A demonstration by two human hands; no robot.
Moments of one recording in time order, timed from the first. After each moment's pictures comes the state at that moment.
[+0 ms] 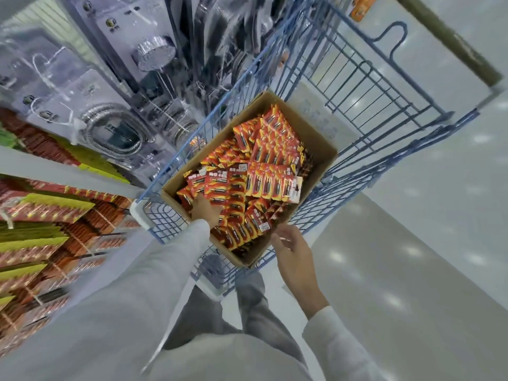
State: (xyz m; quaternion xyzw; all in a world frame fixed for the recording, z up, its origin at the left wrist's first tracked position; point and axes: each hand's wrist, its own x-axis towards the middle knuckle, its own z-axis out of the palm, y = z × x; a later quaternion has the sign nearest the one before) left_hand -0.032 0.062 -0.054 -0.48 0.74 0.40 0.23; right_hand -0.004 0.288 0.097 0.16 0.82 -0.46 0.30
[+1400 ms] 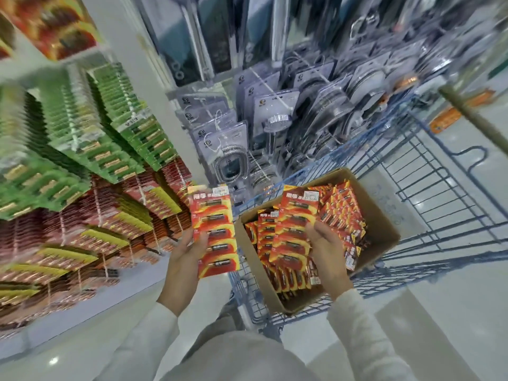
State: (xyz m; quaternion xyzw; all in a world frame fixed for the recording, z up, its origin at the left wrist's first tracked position) left_hand 0.139 0.009 0.173 -0.47 0.50 0.71 -0.18; right_hand -0.060 0.193 0.157 0.04 0.69 -0.63 0.35
